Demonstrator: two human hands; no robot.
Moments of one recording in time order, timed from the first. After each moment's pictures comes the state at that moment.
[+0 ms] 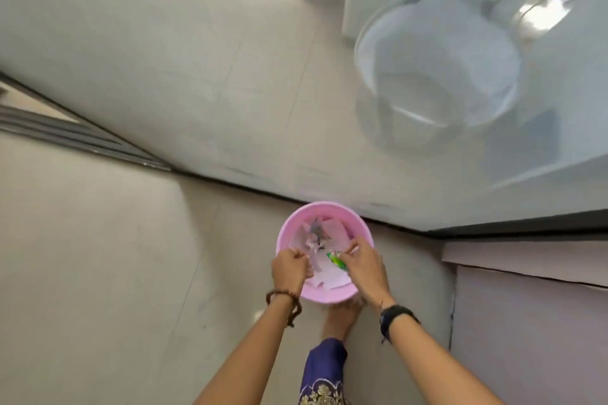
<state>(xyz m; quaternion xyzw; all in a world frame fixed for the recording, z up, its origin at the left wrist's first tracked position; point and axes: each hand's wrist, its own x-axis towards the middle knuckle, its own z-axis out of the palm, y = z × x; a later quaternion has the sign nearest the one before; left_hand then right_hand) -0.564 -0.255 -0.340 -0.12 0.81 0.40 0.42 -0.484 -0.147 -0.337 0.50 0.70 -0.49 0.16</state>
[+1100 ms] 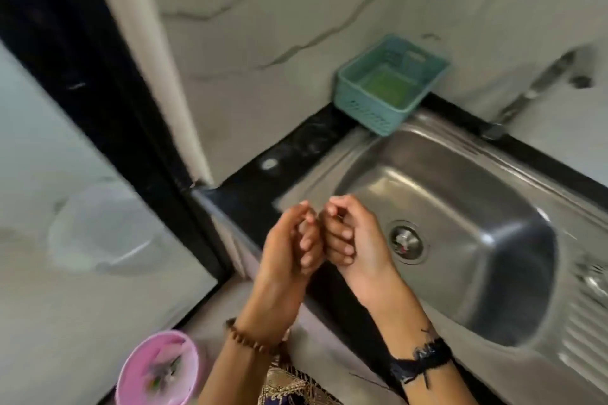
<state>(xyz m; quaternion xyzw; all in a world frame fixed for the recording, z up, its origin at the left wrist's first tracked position) -0.232 -0.106 0.196 0.18 0.34 0.45 0.81 -0.137 -0.108 0.208 0.46 0.16 -0.70 -0.51</state>
